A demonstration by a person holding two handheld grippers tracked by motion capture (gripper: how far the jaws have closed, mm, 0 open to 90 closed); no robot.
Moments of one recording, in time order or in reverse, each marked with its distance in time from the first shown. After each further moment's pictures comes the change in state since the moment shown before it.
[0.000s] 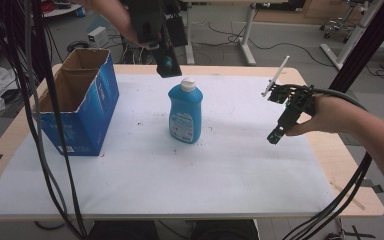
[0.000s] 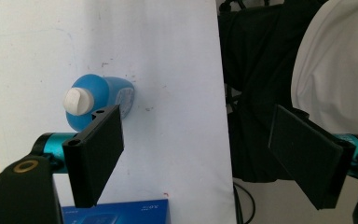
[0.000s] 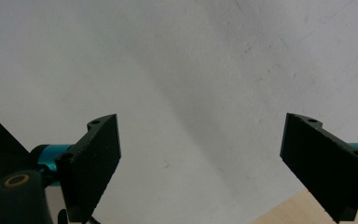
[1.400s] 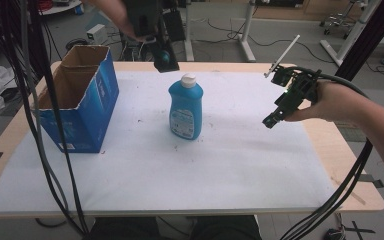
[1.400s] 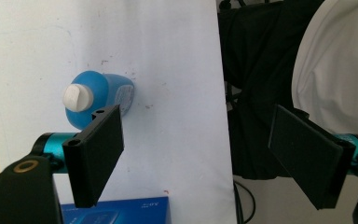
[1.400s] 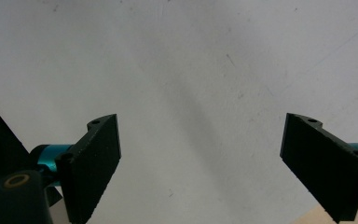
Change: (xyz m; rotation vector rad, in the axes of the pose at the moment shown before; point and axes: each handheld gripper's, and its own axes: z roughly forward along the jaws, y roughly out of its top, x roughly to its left) left arm -0.001 -0.003 0.000 0.003 0.002 0.003; right arm 0.005 0.006 -0.025 -0.171 0.006 -0.017
